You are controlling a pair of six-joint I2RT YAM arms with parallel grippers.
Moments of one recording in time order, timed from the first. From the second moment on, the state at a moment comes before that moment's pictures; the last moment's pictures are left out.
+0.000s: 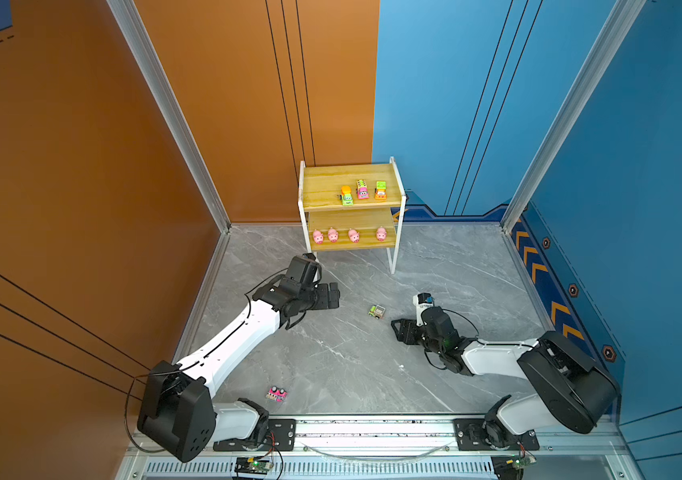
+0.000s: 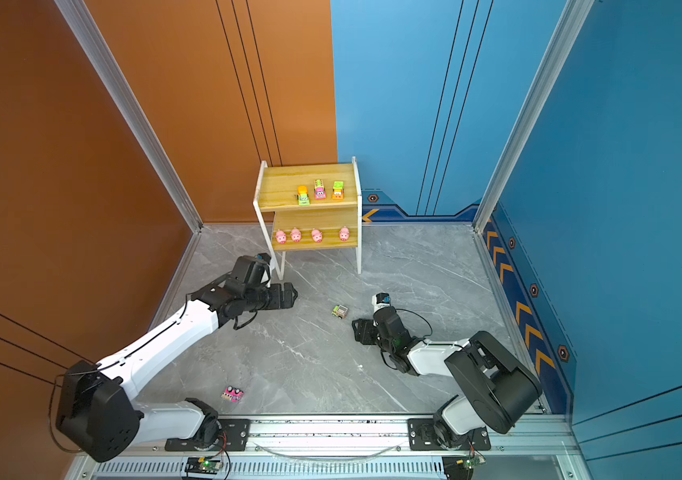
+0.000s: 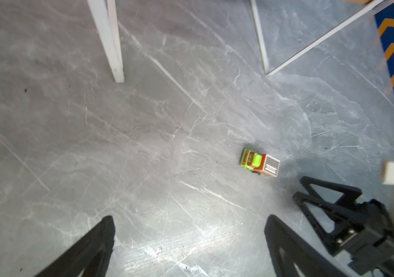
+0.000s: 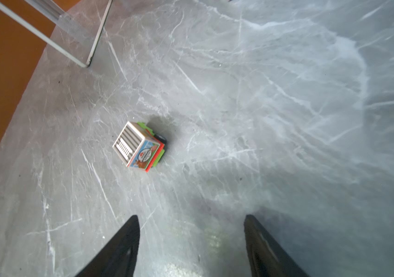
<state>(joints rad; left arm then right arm) -0.45 1.33 1.04 -0.57 0.04 -0.45 0.64 1.49 0.39 0.45 0.00 0.60</state>
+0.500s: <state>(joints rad) -0.44 1.52 1.15 -0.59 0.16 -0.40 0.77 1.69 0.41 0.73 0.20 0.51</state>
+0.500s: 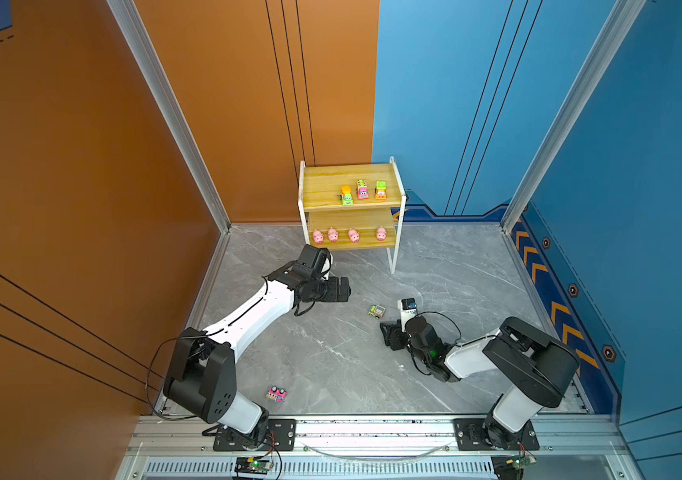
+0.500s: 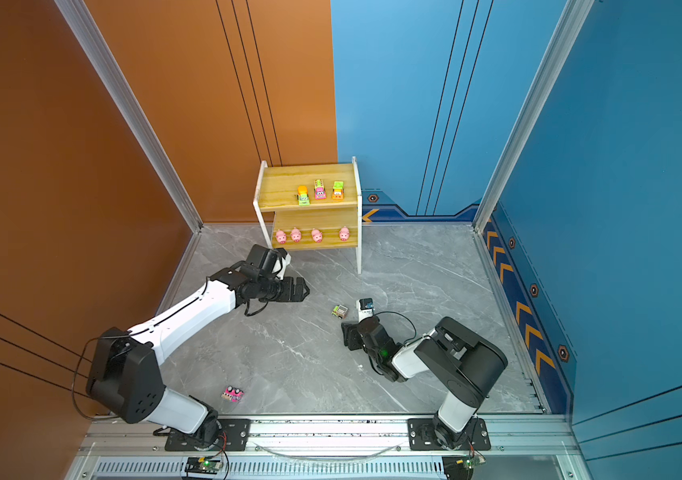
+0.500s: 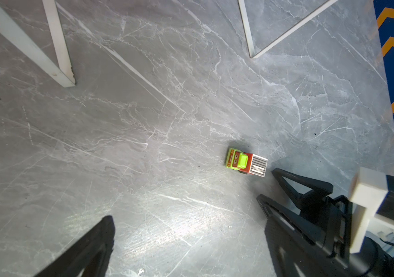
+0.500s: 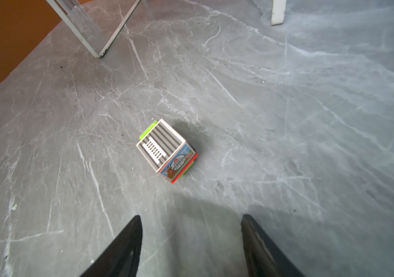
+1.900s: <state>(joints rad) -0.77 1.79 0.87 0.31 0.01 0.00 0.39 1.64 0.28 1.09 -0.12 0.49</state>
